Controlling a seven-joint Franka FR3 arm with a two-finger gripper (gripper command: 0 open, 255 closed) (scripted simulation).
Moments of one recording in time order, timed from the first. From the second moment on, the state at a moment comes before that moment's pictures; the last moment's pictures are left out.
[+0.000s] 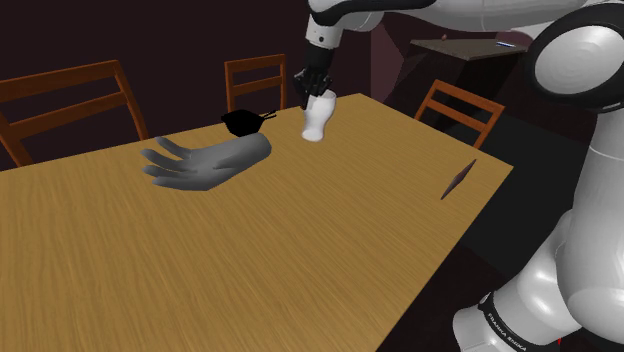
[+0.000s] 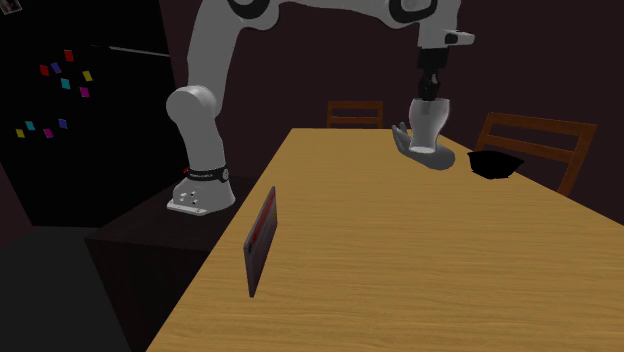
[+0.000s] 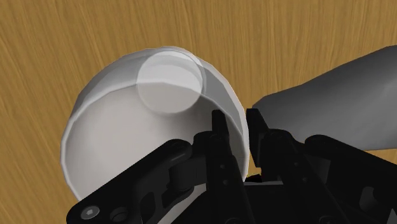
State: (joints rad) arm 0.25 0.40 -0.18 -1.41 0.16 1.84 0.05
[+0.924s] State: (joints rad) arm 0.26 0.42 -0.18 -1.57 0.18 2.01 0.03
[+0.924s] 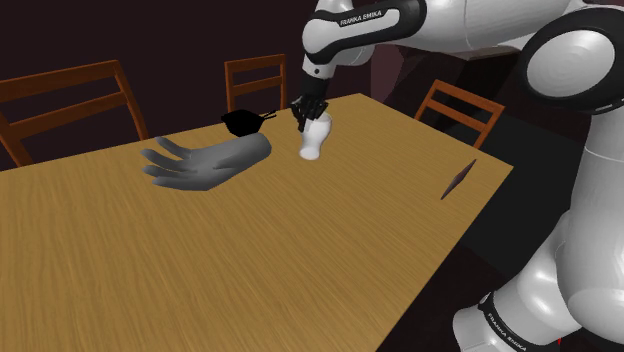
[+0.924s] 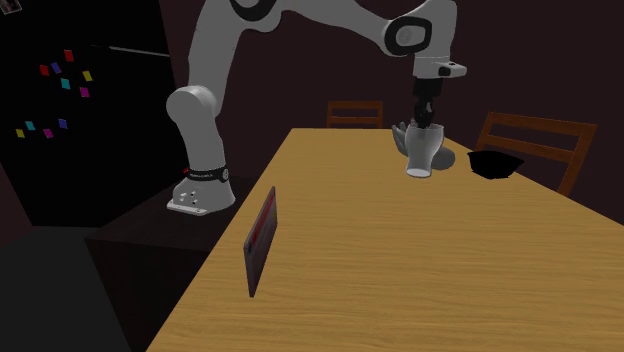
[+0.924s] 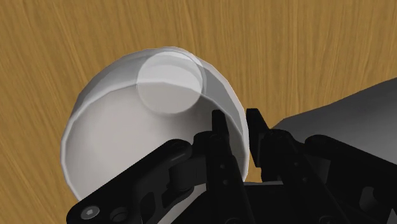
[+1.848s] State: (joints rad) arm 0.26 0.44 -0.17 -1.60 0.18 2.07 0.02
